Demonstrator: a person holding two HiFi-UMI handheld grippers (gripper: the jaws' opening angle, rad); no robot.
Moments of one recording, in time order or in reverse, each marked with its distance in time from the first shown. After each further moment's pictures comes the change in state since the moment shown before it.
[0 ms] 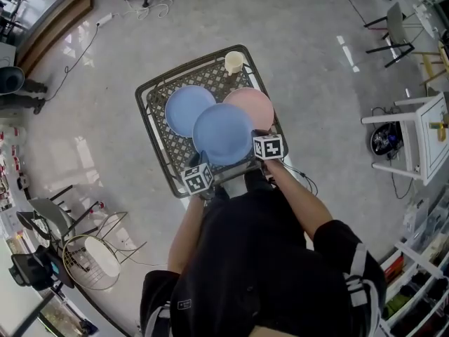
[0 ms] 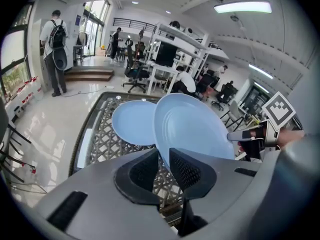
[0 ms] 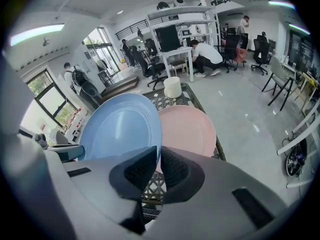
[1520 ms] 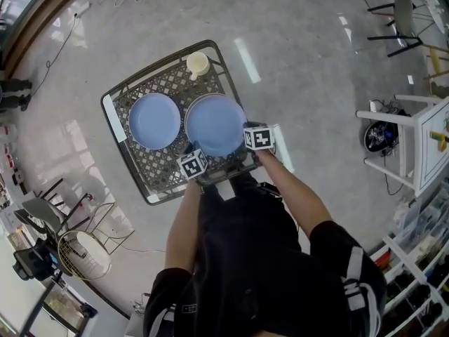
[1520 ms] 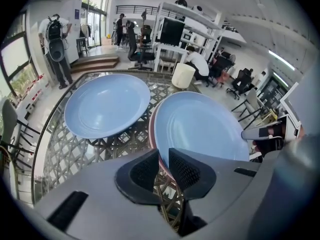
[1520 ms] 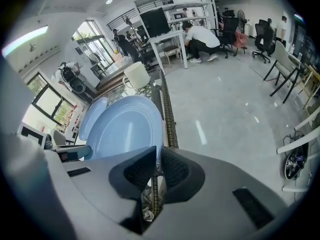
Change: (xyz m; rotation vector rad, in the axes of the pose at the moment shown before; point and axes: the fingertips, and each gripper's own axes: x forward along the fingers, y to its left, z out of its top) left arm 0.160 -0.089 -0.009 -0.052 0.164 0.143; right arm 0.070 -0.161 0.015 0.035 0.142 0.019
